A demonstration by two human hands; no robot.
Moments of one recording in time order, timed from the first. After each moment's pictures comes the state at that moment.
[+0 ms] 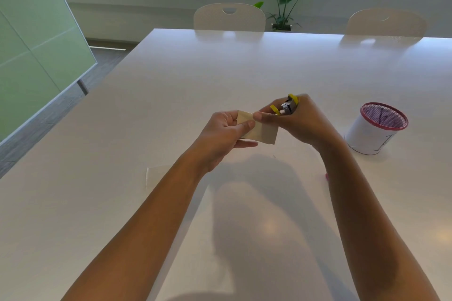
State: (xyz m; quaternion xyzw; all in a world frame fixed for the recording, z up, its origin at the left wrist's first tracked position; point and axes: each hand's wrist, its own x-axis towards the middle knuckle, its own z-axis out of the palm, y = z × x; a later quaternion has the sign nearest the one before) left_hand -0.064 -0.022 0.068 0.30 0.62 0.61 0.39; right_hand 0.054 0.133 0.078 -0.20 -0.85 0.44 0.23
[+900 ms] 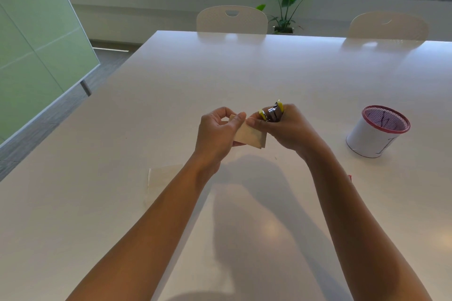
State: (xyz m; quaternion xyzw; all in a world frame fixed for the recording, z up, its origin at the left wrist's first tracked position) left_hand -0.063 -0.019 0.058 0.22 0.66 0.68 0.24; right_hand 0.036 0.115 0.067 -0.24 -0.81 0.50 0.20
